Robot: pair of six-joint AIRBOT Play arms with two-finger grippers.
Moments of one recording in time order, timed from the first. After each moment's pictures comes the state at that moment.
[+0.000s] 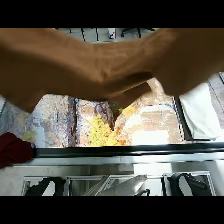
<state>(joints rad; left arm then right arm) 0.26 -0.83 2.15 -2.26 1.16 1.59 -0.40 -0.74 1.82 2.81 -1.07 -2.24</state>
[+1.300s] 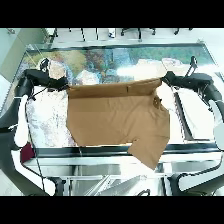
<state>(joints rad) 0.08 -1.88 1.80 -2.05 1.08 1.68 -0.23 -1.70 1.37 2.67 -0.75 -2.07</state>
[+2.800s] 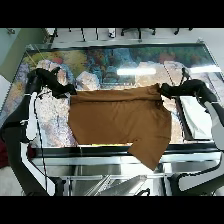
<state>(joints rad) 0.04 -2.01 1.98 -1.91 1.40 1.61 -0.22 -1.67 1.31 2.34 -0.85 -1.85</state>
